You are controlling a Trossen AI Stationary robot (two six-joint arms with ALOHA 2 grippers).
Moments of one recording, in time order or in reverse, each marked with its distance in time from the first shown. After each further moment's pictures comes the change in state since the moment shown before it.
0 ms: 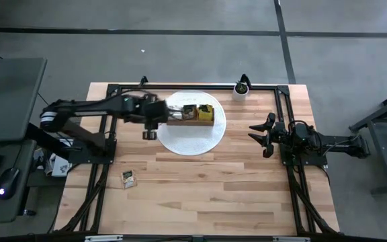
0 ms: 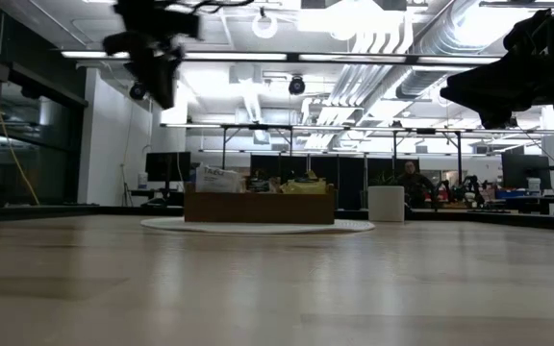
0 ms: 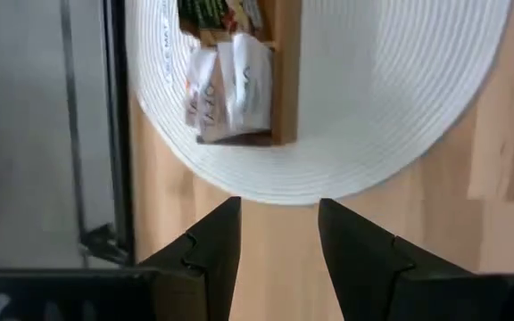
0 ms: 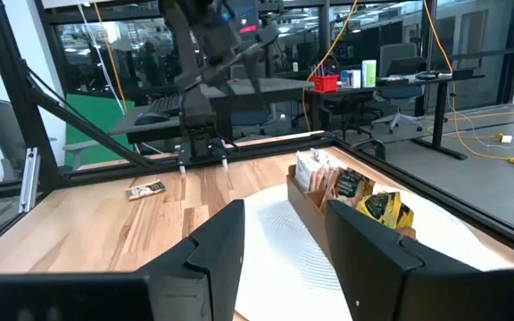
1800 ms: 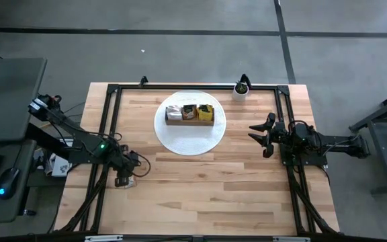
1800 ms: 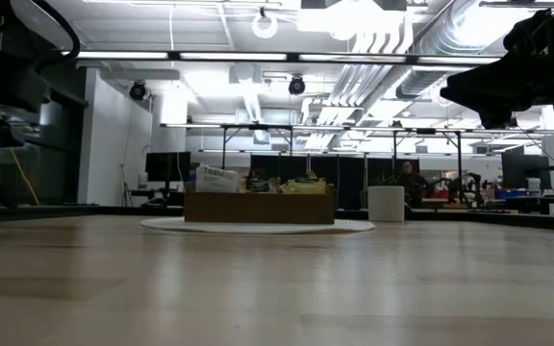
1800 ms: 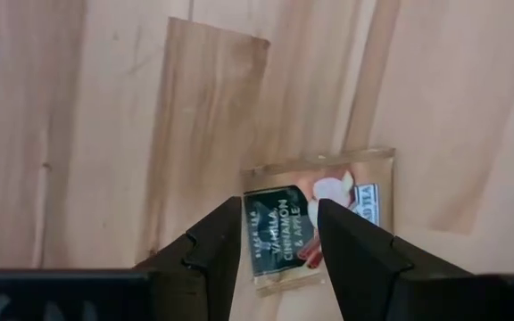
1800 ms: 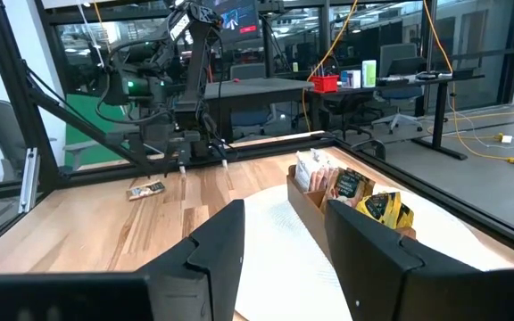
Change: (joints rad) left arm -0.723 -0.385 -0.771 0.332 0.354 -1.019; right arm 0.000 0.000 0.000 0.000 0.000 0.000
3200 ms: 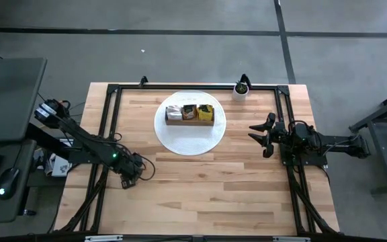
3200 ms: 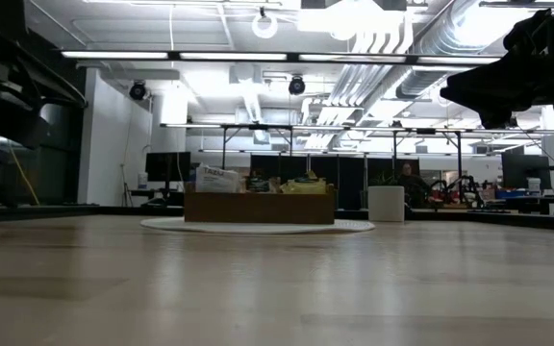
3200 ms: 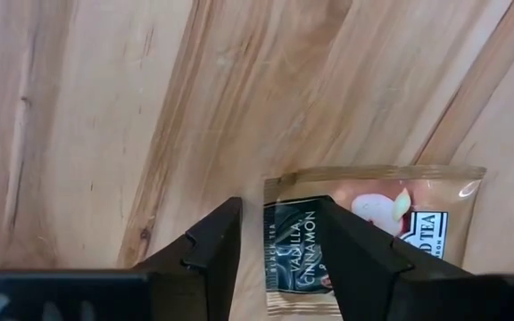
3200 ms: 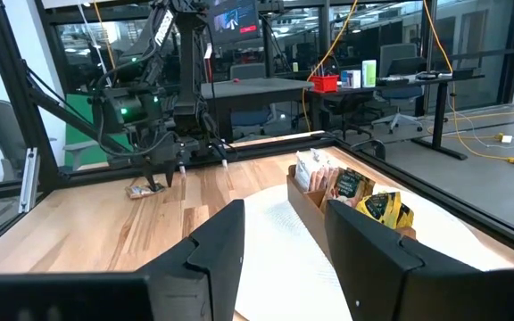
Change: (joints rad) left arm 0.001 0.302 0.003 0.058 0.041 -0.186; right arm 0.000 0.000 0.000 0.000 0.000 0.000
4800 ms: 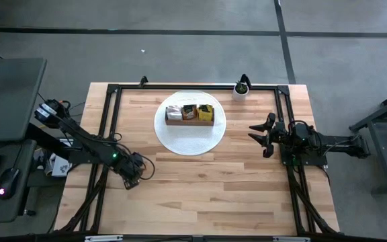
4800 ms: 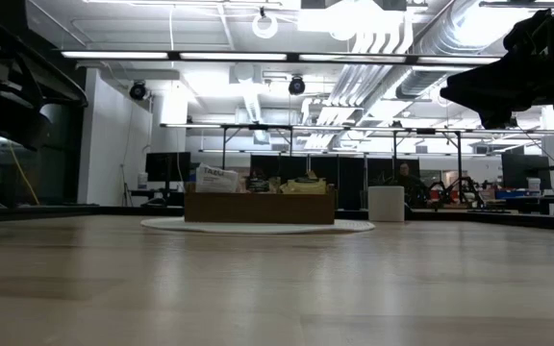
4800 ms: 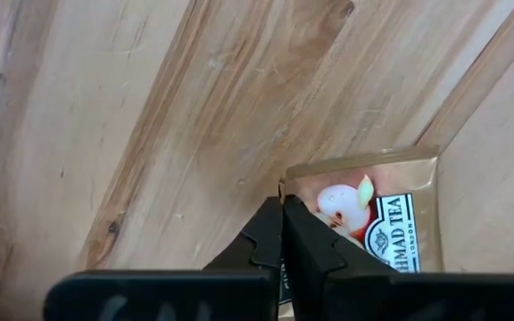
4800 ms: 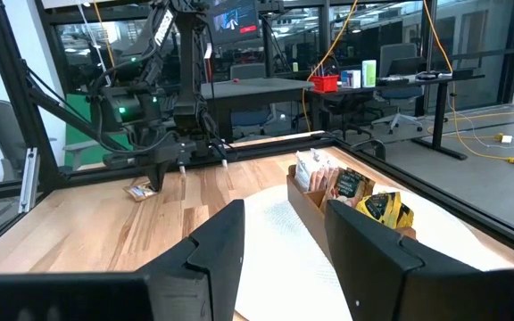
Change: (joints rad) left arm -0.001 0.004 -0.014 0.032 0.011 -0.129; right arm 0.000 0.000 0.000 0.000 0.000 0.000
